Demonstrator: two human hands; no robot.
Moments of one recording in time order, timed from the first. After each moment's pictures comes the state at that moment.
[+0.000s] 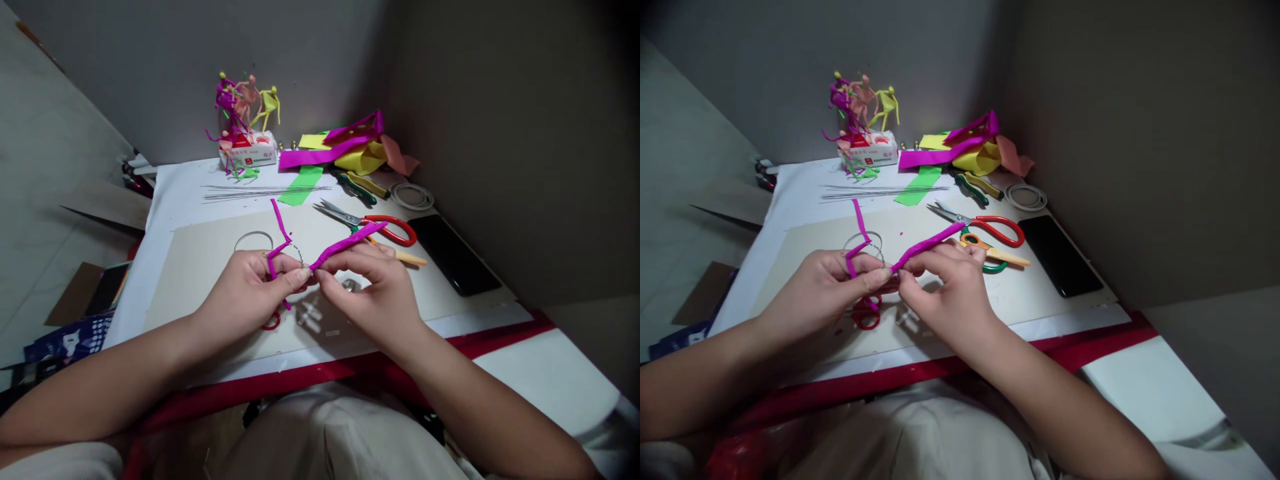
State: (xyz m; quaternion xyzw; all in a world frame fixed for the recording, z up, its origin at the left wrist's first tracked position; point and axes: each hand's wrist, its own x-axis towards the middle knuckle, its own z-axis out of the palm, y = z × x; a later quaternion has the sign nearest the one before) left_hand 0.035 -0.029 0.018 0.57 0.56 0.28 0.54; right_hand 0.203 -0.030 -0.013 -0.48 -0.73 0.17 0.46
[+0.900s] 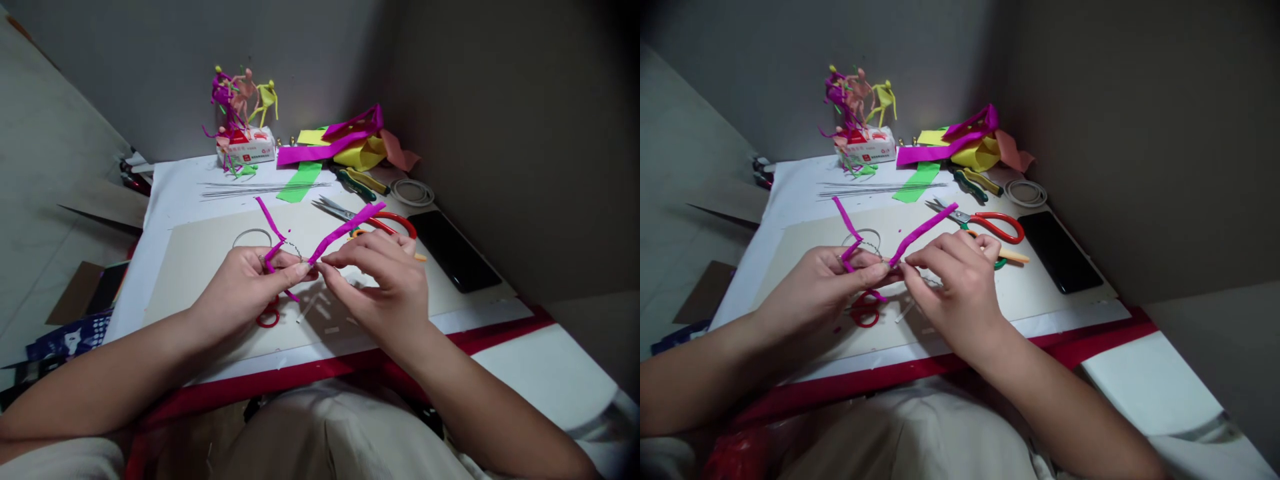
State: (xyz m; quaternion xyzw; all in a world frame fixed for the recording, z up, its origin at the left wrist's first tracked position) left_hand 0.033 -0.028 0.009 0.52 0.50 0.34 0.60; right_hand 0.208 -0.034 -0.018 -0.47 -0.74 0.07 0.48
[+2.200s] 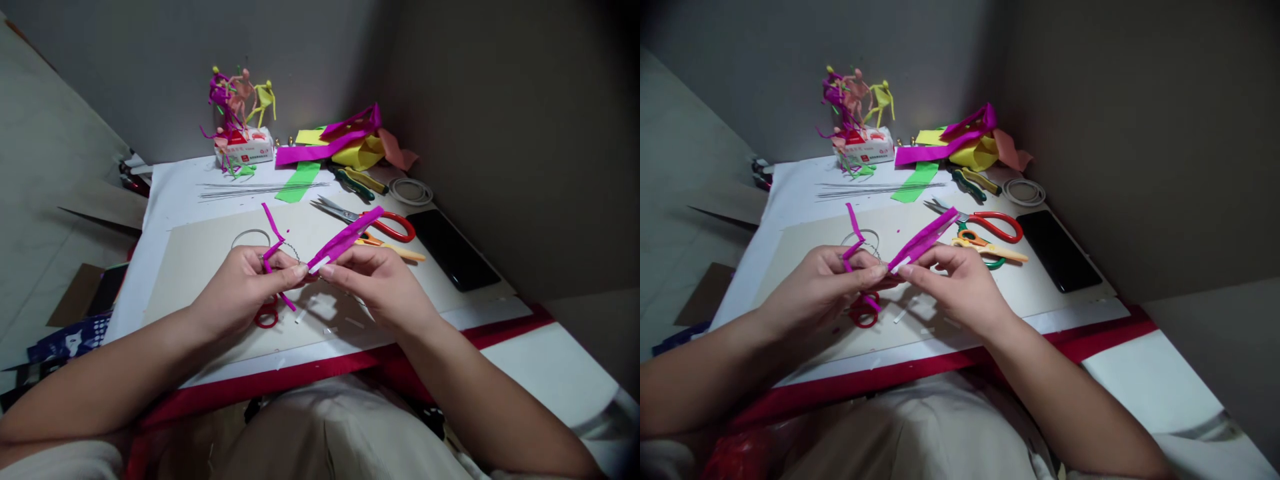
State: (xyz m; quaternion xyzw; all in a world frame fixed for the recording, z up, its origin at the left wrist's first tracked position) left_hand 0.032 -0.023 0.005 0.48 0.49 0.35 0.64; right_hand 0.219 -0.023 -0.029 -0.39 -0.53 0.59 0.46
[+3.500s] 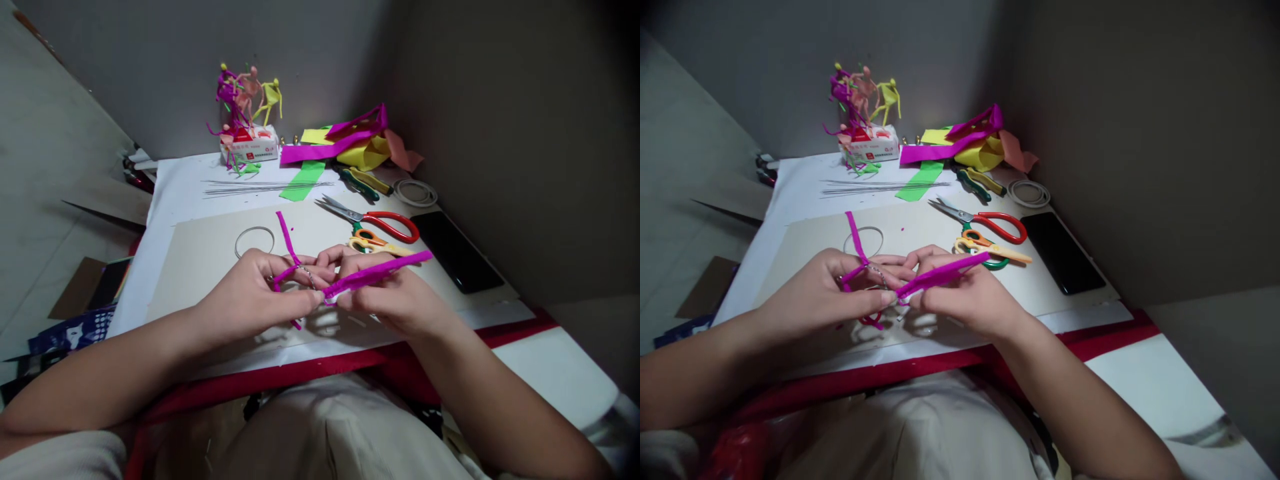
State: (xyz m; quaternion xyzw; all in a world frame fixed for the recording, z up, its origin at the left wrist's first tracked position) left_hand 0.035 -0.031 0.023 0.63 0.46 0.26 0.57; right_hand 0.229 -0.023 -0.020 -0.27 -0.59 0.64 0.41
